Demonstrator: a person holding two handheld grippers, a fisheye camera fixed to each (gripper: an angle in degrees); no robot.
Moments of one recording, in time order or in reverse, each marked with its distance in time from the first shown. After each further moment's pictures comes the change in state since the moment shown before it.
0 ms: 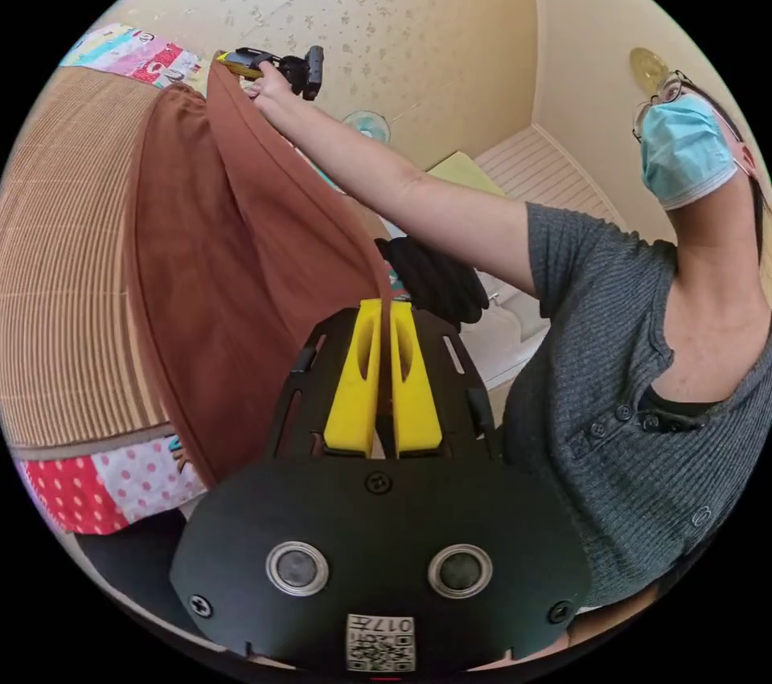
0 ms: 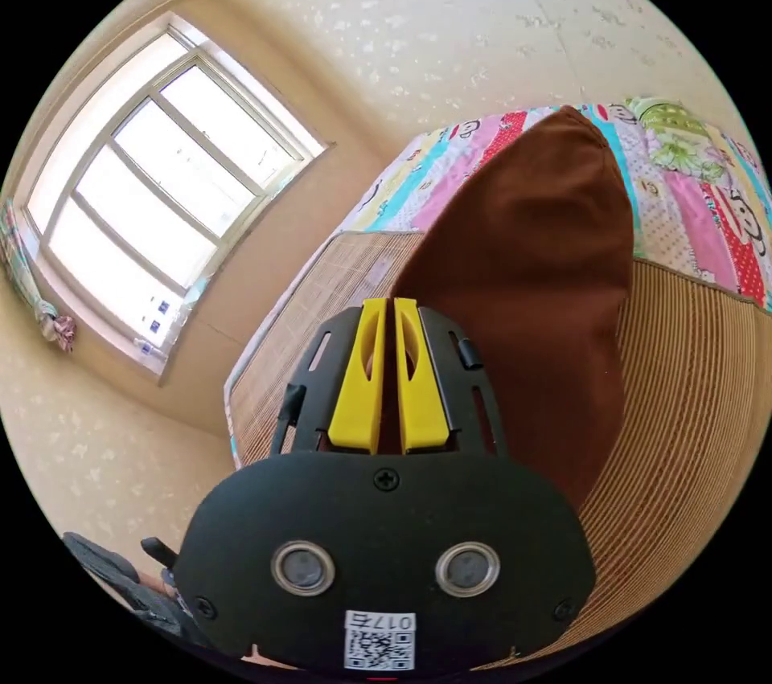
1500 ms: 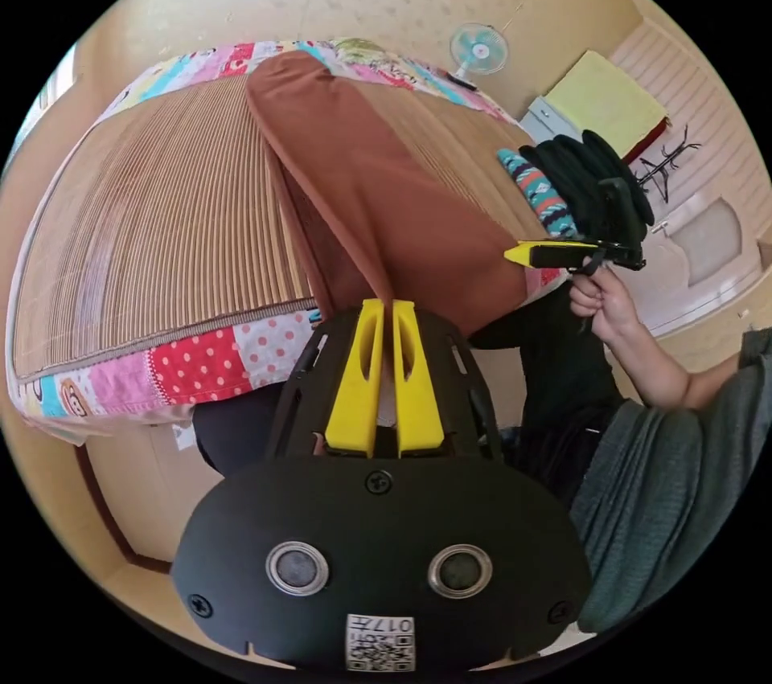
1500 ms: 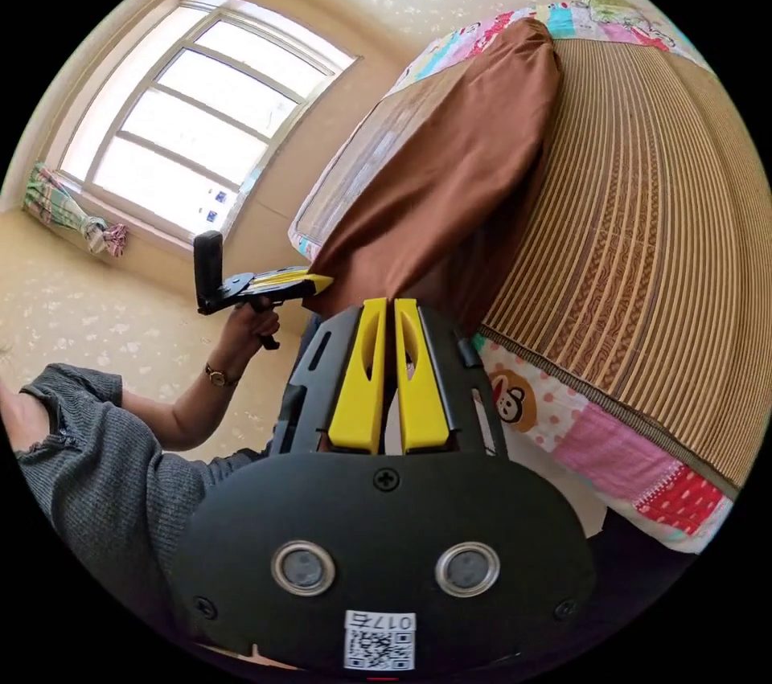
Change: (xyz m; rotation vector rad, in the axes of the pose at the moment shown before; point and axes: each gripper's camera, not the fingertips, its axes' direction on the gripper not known) left arm -0.044 0.010 0.093 -0.154 -0.431 0.113; right arm -0.090 0.428 -0.148 -0.193 0.159 -0.025
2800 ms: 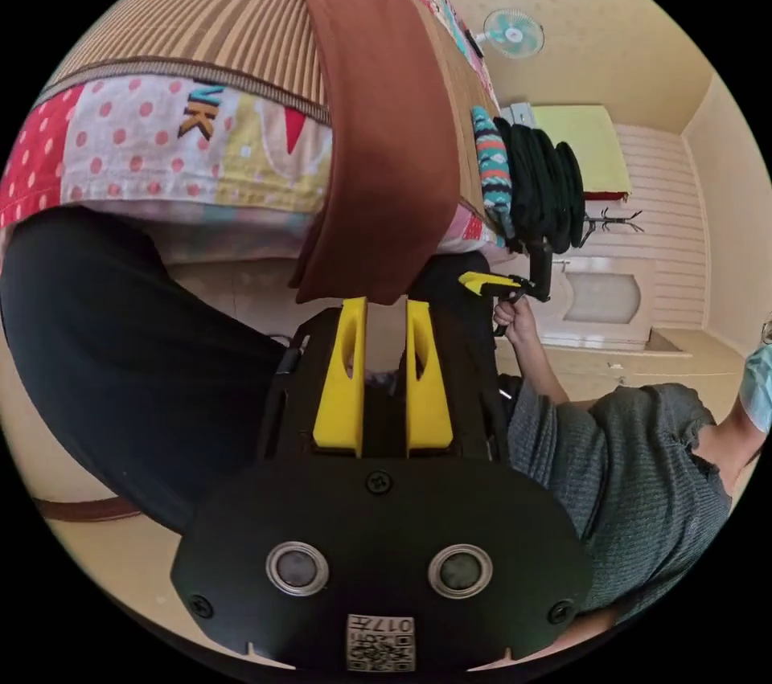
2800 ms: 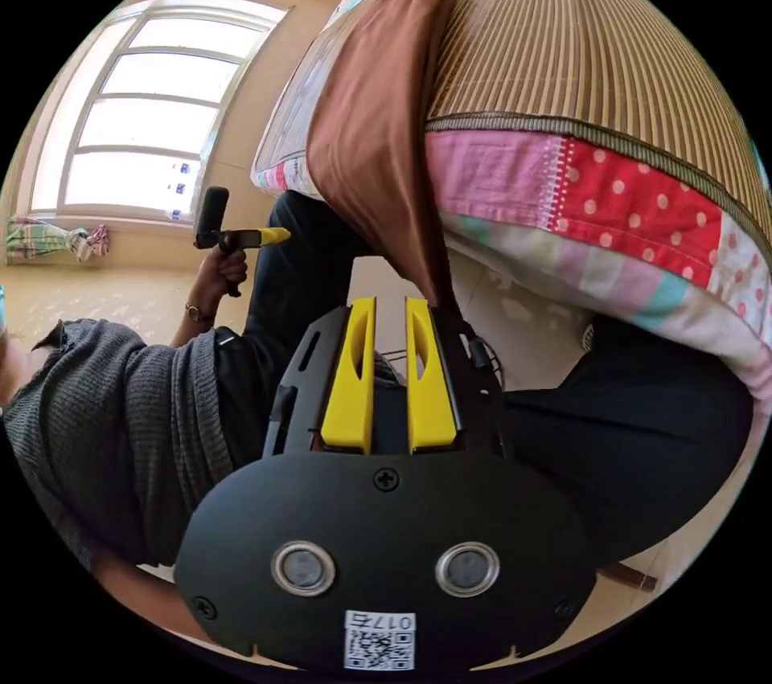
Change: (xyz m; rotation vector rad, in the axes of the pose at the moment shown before) left arm -0.009 0.008 0.067 -0.162 0.462 -0.357; right arm 0.113 0.098 -0.065 -0.104 -0.149 0.249
